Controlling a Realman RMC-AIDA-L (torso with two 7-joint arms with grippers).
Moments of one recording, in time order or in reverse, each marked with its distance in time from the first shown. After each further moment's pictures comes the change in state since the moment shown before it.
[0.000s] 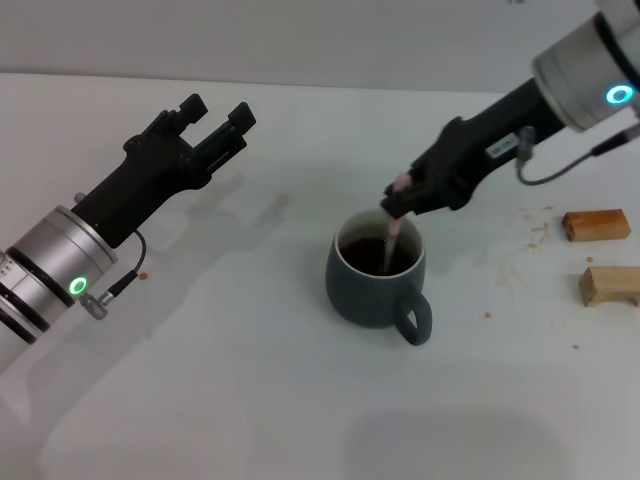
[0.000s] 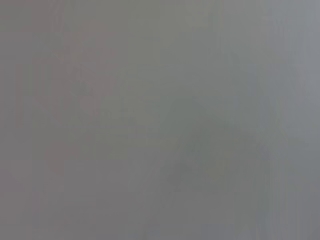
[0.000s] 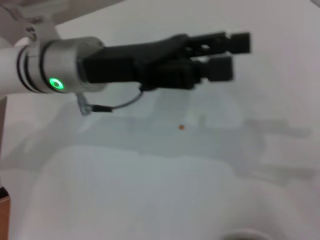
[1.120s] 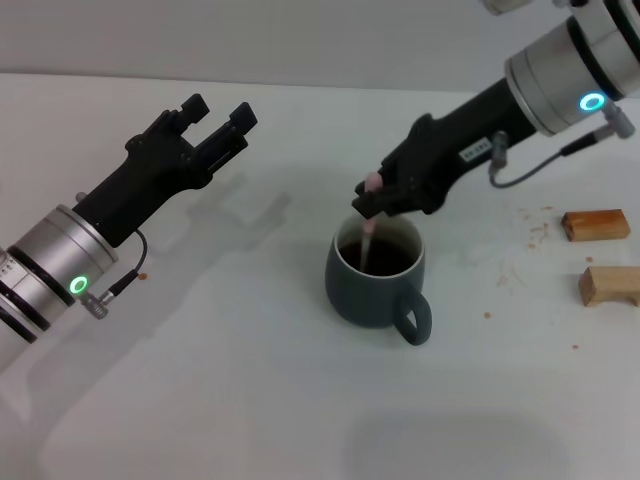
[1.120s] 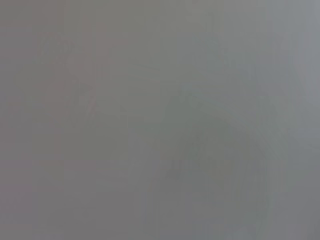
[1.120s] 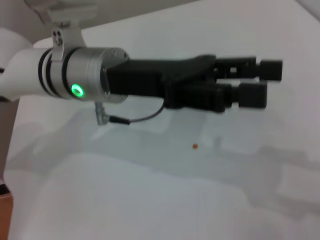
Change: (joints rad) left arm -0.003 0.001 0.003 0.000 0.002 -0.001 -0.006; right arm 0.006 0.046 0.020 -0.015 0.001 0.024 -0.100
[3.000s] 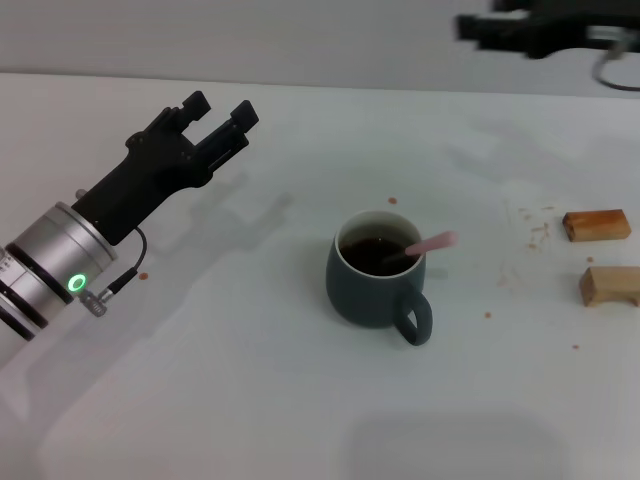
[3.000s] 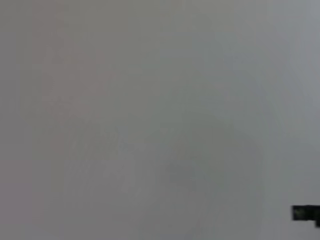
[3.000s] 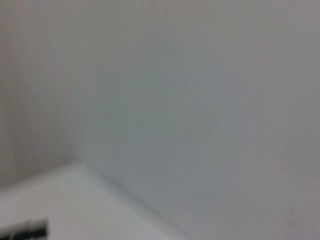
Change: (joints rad) left arm -0.002 0.006 -0.001 -0.002 0.009 0.009 -0.004; right arm -0.385 0.032 0.139 -0.280 0.373 0.359 -0.069
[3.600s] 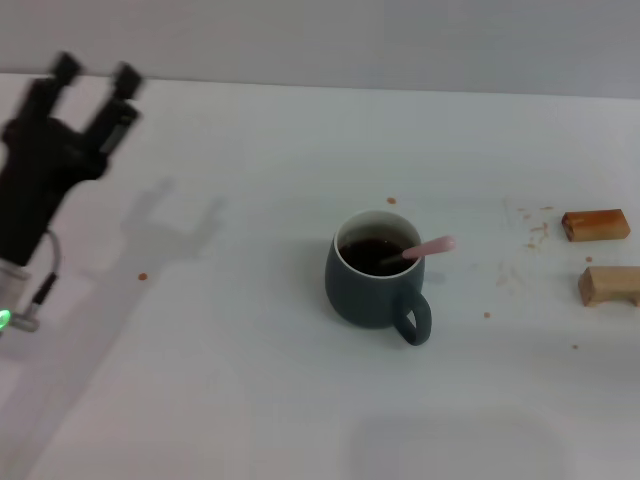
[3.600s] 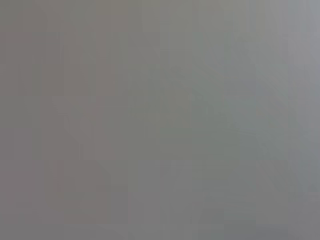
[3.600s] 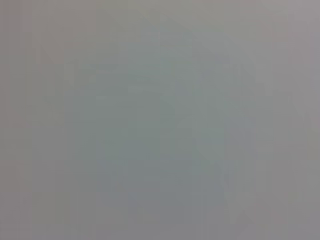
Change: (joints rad) left arm 0.147 -0.038 -0.204 -0.017 -0.008 0.249 0.251; right arm -0.360 0.012 0.049 0.559 1.203 -0.233 -1.153
